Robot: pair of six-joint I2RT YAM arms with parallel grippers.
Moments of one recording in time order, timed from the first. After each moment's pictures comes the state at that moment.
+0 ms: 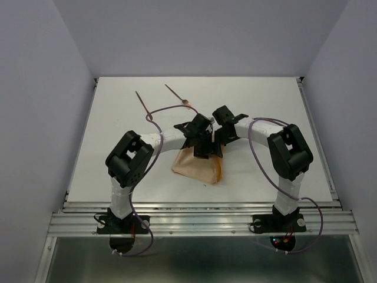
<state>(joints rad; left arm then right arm) -0.78 1.92 1.27 -0.29 0.30 -0.72 0.52 1.93 1.29 -0.60 0.38 1.71</state>
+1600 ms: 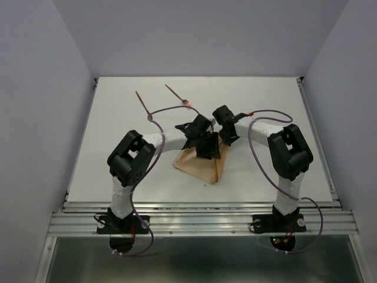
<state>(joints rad) -0.78 1.95 1.28 -0.28 0.31 -0.70 0.52 1.93 1.30 -0.64 0.46 1.50</state>
